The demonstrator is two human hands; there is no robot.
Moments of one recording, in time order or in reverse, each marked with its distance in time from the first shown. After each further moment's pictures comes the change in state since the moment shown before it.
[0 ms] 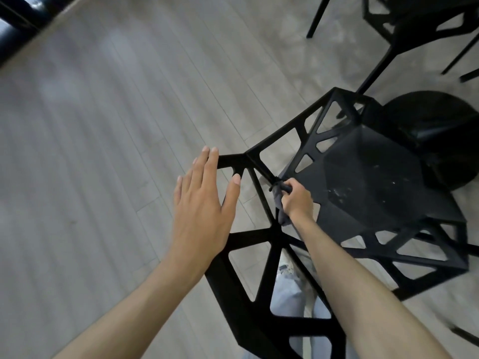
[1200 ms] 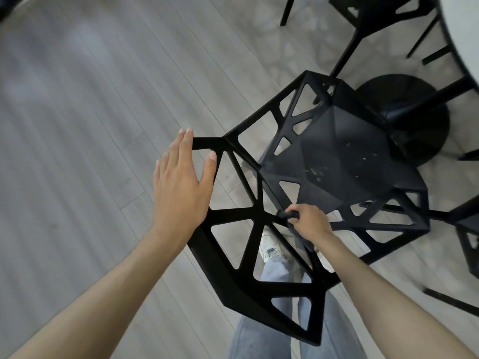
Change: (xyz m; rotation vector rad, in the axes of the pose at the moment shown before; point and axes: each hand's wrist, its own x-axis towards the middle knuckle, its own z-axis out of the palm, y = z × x) left_hand 0.000 0.003 -0.003 -0.005 0.006 -0.004; right_hand -0.076 0.093 -0.053 -0.429 -0.207 -0.089
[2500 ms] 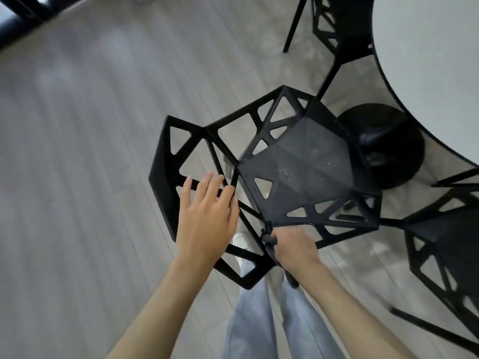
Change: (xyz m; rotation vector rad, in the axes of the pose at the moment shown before) left_hand -0.156 0.068 0.072 0.466 0.160 0.262; right_hand -0.155 0.023 -0.044 -0.331 -0.032 -0.177
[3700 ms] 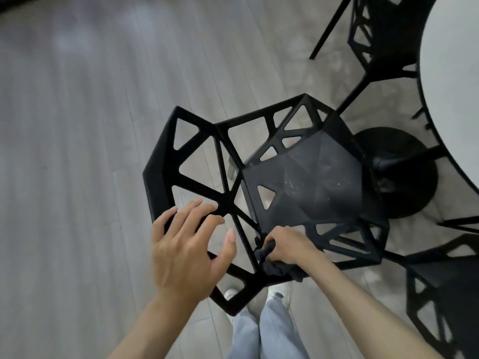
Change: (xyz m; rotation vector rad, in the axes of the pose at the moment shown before) left_hand -0.040 0.006 0.011 -0.164 0.330 -0.166; right_hand 0.086 0.032 0.009 -0.057 -0.297 -0.156
